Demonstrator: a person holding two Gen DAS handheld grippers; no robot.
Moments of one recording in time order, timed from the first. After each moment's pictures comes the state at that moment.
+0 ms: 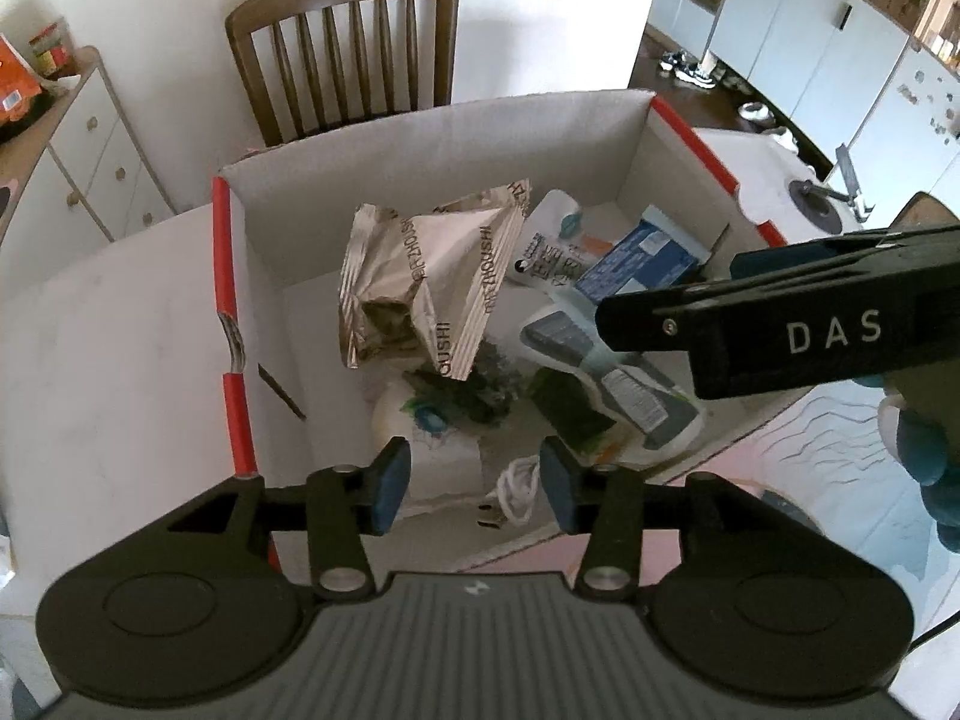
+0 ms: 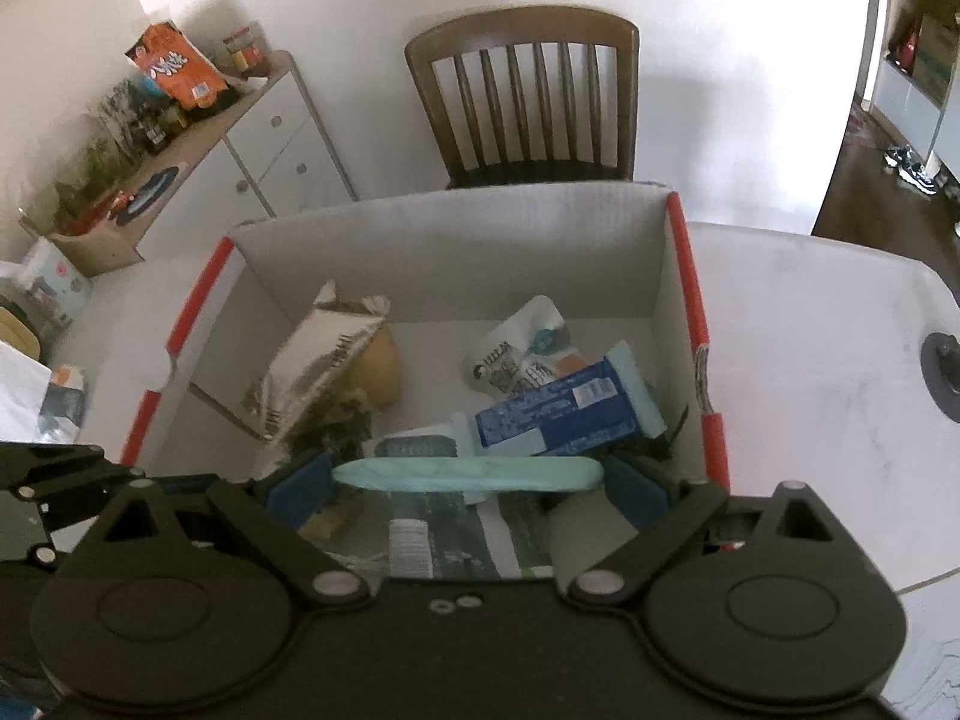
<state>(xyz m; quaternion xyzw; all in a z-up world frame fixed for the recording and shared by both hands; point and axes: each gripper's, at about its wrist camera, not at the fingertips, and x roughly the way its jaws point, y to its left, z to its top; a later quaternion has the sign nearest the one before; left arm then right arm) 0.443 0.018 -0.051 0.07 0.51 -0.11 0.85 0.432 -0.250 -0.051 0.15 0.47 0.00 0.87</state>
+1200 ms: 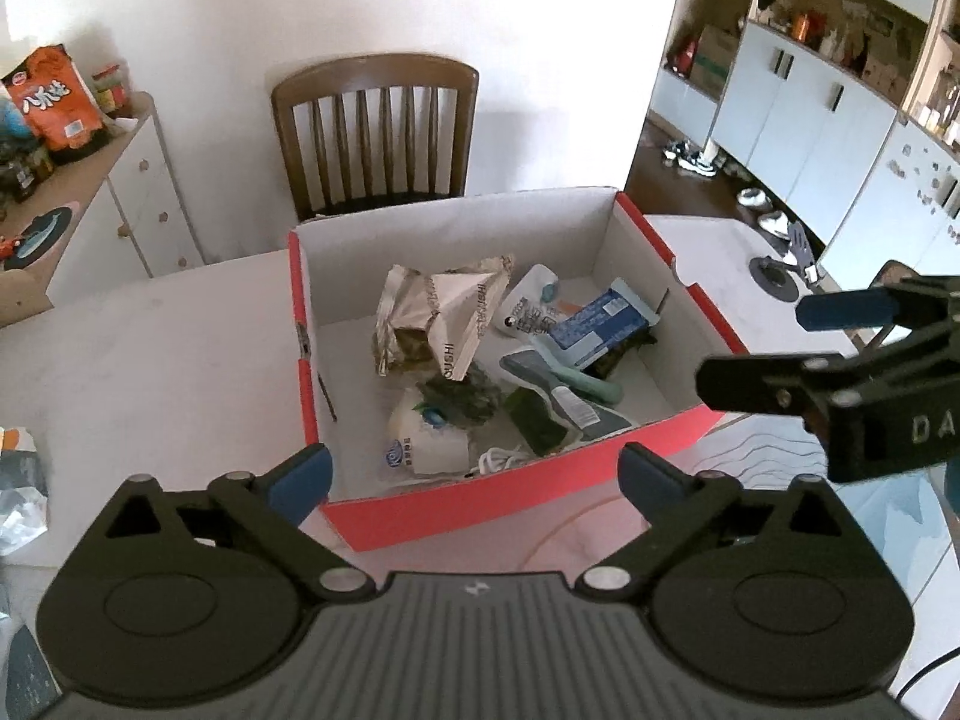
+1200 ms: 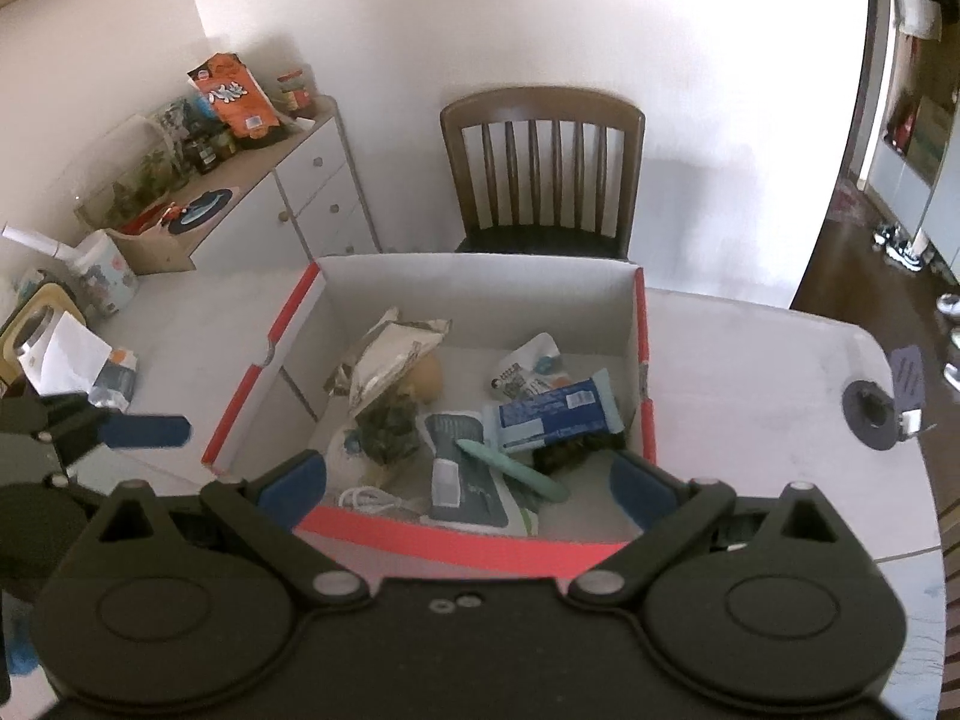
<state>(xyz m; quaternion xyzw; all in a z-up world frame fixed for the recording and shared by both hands) 0.369 0.031 0.006 0.04 0.44 -0.10 0.89 0.351 -0.226 0.022 0.09 0.42 0.00 0.90</state>
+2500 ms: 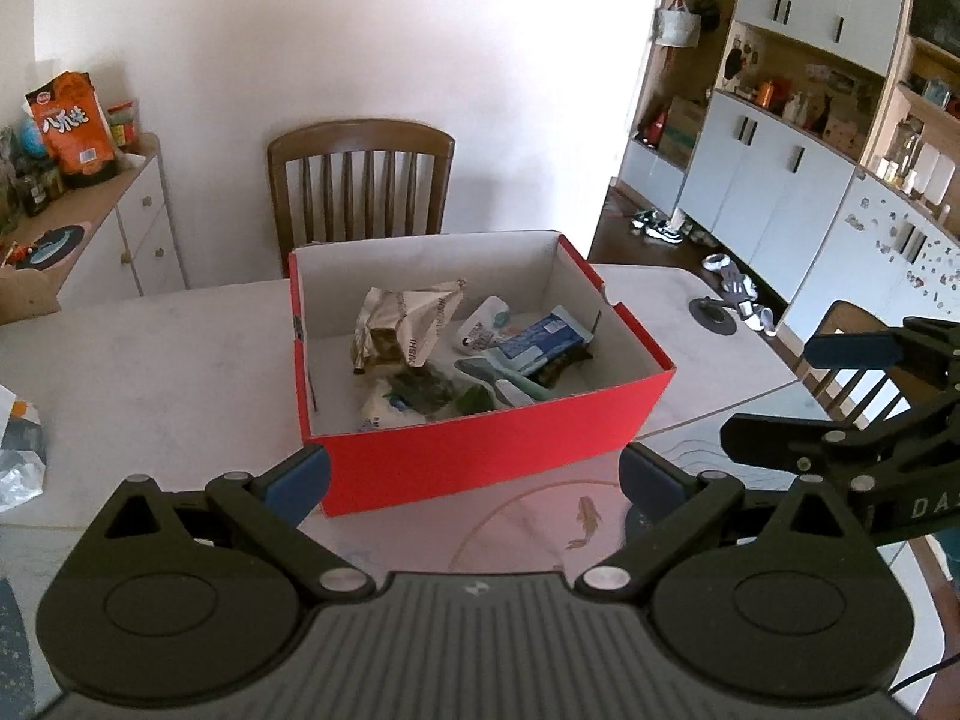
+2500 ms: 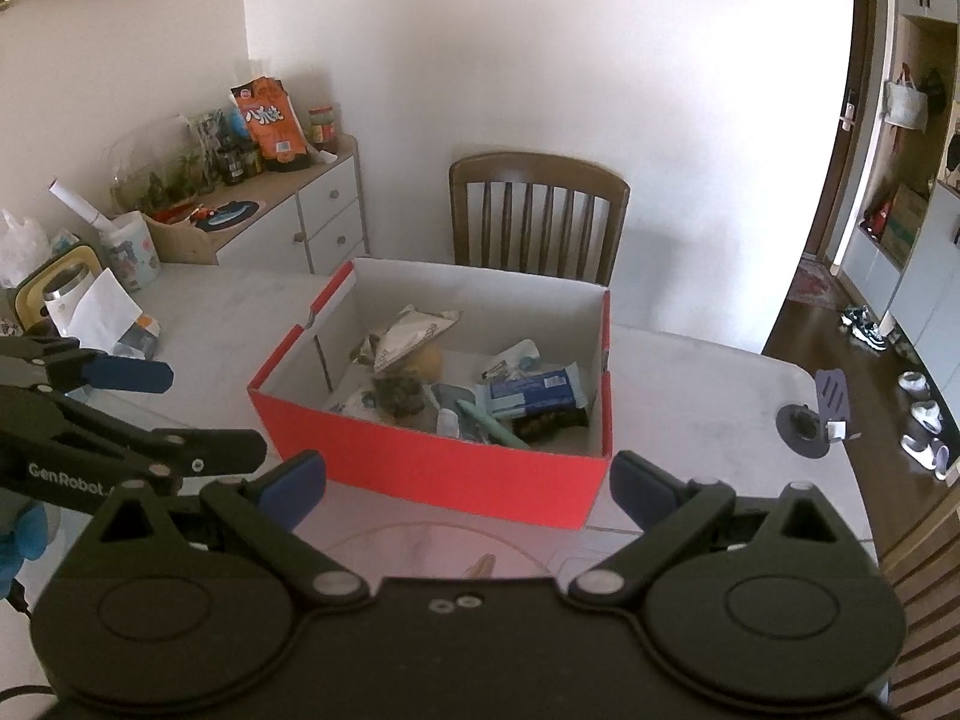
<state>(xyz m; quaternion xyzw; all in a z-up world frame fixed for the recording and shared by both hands) 0.286 0.039 0.022 0.01 0.37 -0.14 0.92 0.251 -0.197 0.043 0.02 0.36 -0.02 0.93</state>
